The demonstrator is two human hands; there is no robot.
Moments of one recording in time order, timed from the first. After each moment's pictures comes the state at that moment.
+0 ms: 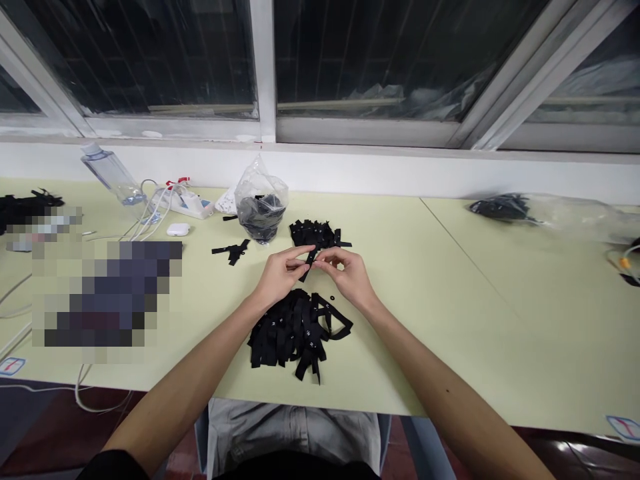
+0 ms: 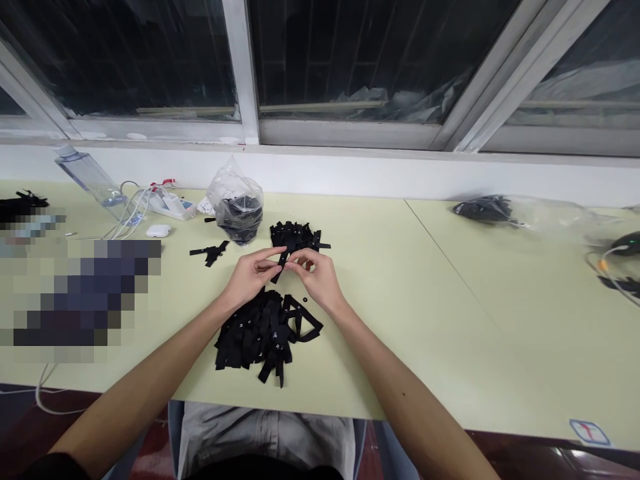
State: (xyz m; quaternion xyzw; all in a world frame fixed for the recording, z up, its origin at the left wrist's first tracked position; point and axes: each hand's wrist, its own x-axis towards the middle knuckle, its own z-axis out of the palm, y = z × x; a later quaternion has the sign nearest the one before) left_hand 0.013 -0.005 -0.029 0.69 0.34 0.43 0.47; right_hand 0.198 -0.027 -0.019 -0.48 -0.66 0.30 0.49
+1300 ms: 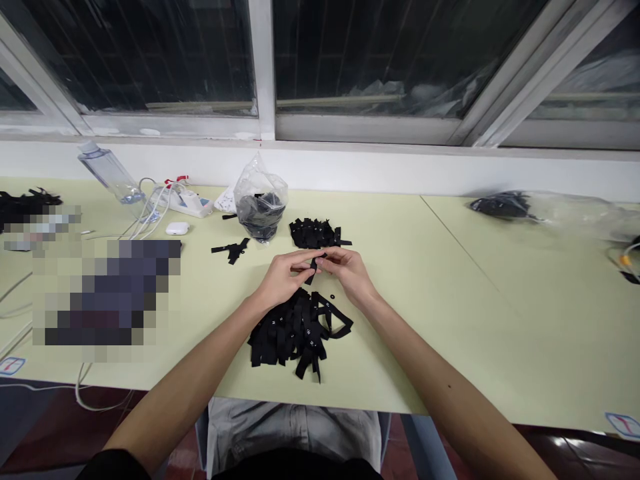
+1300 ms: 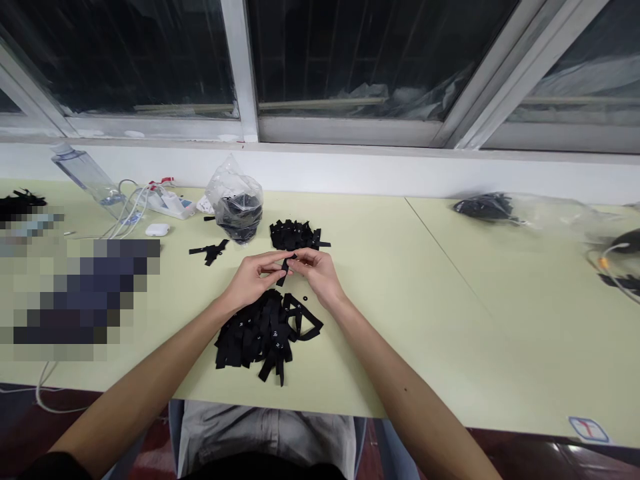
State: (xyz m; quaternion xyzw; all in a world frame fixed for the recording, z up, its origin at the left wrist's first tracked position) left_hand 0.017 -0.014 -0.023 0.72 0.29 0.42 0.47; right_hand 0.198 -0.022 -0.028 -0.46 -0.53 0.48 0.53
